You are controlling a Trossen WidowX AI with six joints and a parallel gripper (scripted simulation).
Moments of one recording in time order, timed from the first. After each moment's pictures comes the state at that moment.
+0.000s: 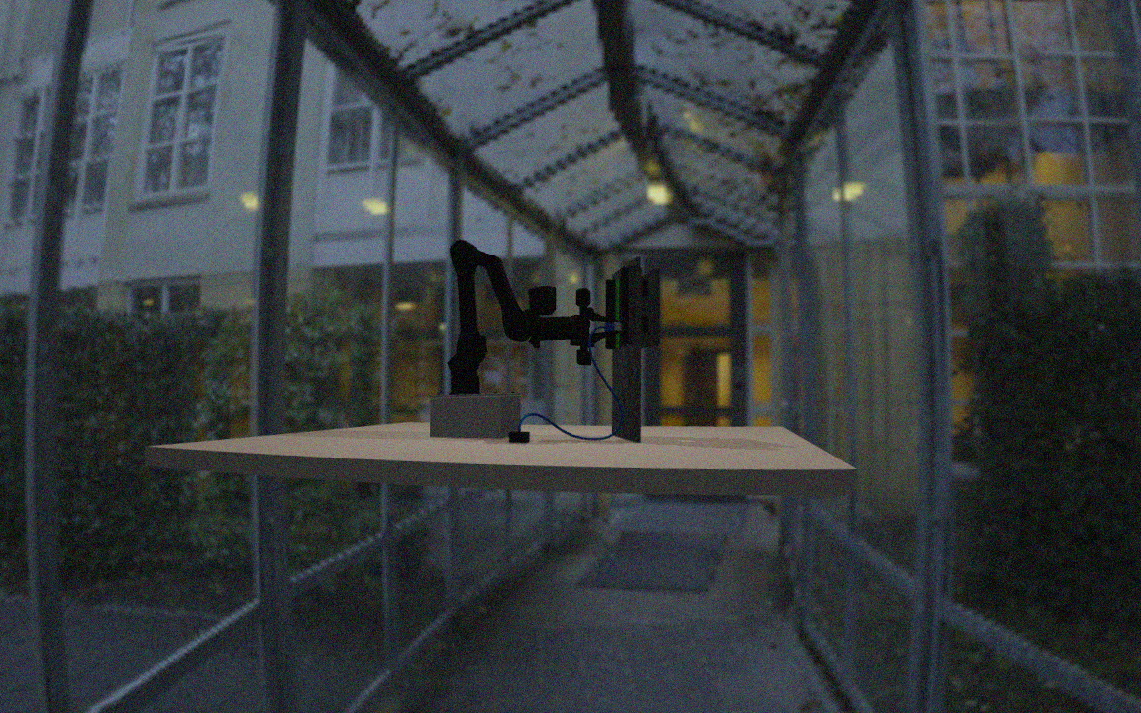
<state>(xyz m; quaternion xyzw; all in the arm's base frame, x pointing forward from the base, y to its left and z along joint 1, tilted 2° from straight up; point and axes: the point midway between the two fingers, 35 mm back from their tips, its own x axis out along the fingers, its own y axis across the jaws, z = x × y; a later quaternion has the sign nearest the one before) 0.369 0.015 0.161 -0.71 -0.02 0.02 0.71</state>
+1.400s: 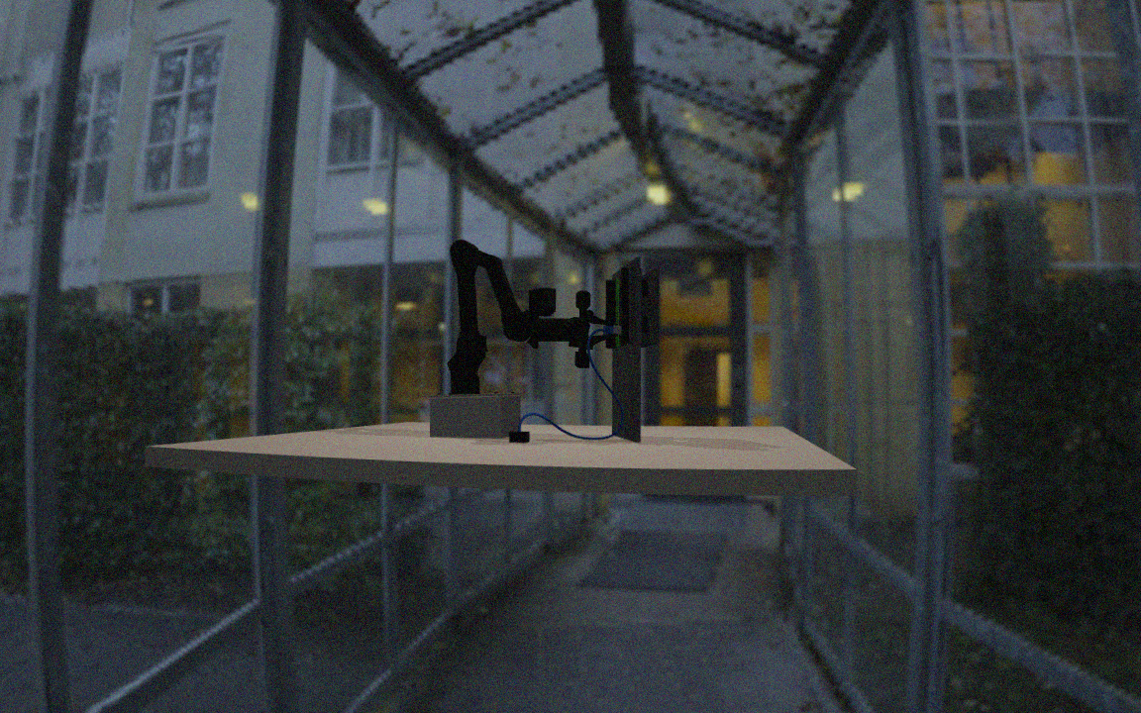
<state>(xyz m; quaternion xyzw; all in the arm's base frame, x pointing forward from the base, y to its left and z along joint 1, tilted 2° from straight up) 0.366 0.011 0.154 -0.71 -0.01 0.03 0.71</state>
